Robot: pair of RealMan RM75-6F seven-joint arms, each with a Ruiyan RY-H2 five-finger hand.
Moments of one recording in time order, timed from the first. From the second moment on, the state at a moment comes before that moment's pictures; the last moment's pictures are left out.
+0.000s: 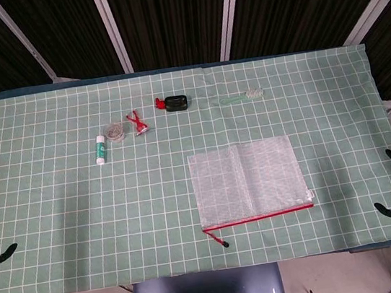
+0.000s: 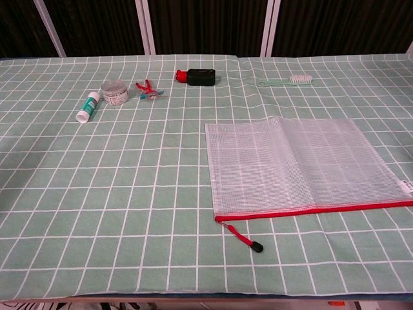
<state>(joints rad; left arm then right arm) -0.09 -1.09 -0.06 -1.58 1.47 1.49 -0.07 0.06 -1.09 0.12 -1.66 -1.37 1.47 -0.05</state>
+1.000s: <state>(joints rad) -0.09 -1.10 -0.07 -1.58 1.43 1.47 -0.04 0.19 -1.11 0.18 -1.80 -1.51 1.45 -0.10</state>
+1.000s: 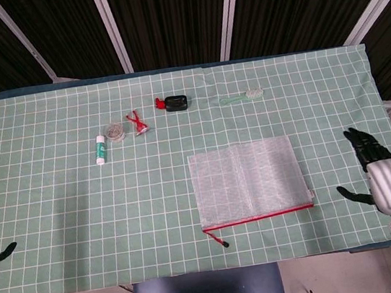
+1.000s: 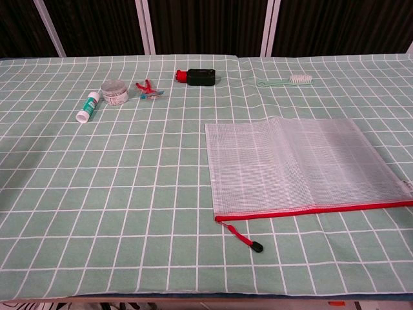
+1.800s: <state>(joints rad) -0.10 -1.12 -0.10 -1.58 1.36 1.44 0.02 0.58 -1.48 0.26 -2.04 -1.08 1.13 -0.63</state>
